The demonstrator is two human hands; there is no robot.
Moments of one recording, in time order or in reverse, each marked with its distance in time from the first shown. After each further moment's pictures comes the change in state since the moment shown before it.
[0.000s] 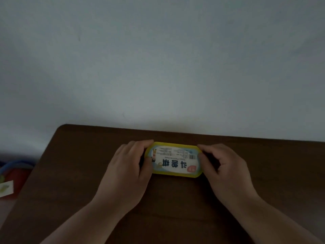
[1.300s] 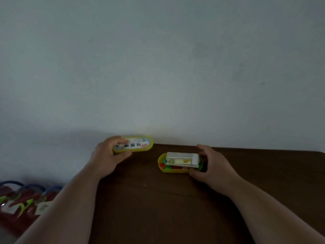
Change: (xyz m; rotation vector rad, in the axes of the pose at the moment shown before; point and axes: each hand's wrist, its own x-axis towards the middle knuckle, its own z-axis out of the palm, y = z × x) left_hand -0.020 -0.100 -0.062 -0.042 0.371 -0.030; right_hand -0.019 0.009 0.010 -0.063 -0.052 -0.251
